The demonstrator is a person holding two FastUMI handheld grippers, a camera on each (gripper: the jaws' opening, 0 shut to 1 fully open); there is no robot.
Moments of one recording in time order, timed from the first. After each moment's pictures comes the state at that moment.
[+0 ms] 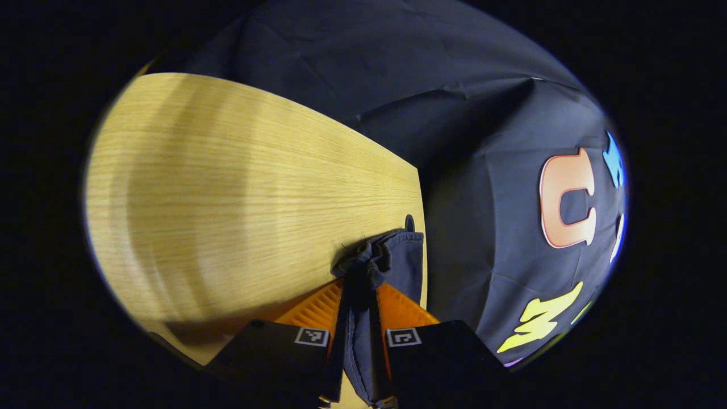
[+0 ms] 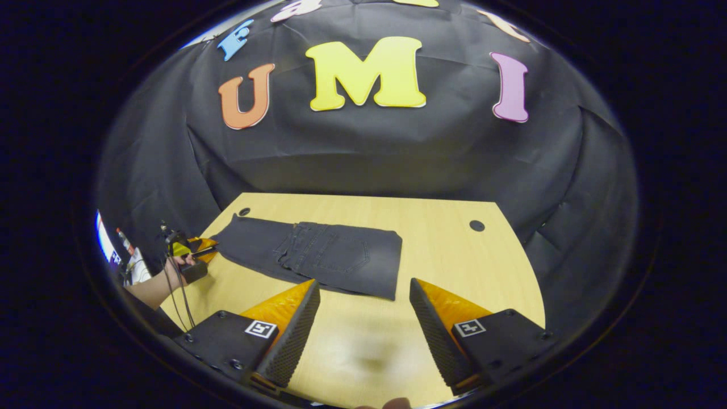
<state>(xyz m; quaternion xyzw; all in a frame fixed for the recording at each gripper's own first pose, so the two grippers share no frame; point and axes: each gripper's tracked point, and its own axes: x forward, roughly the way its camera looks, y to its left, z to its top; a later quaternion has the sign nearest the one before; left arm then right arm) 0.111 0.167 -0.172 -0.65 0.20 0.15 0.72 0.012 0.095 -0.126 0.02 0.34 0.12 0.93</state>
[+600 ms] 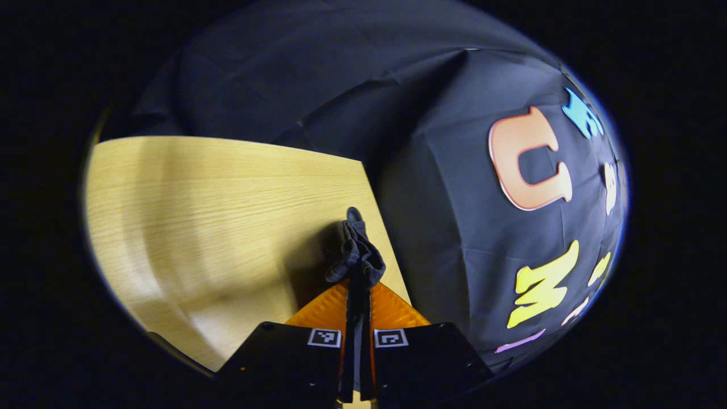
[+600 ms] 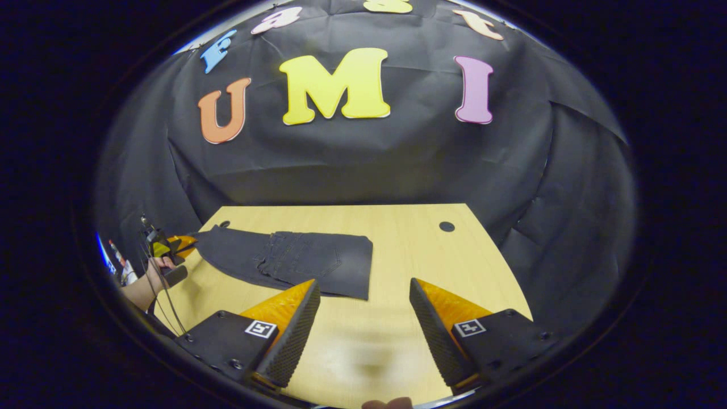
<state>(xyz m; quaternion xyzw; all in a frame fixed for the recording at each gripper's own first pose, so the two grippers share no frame) 0.124 0.143 -0.098 -0.57 0.17 0.07 0.80 0.004 0.051 -0.111 0.04 0.32 0.06 0.95</state>
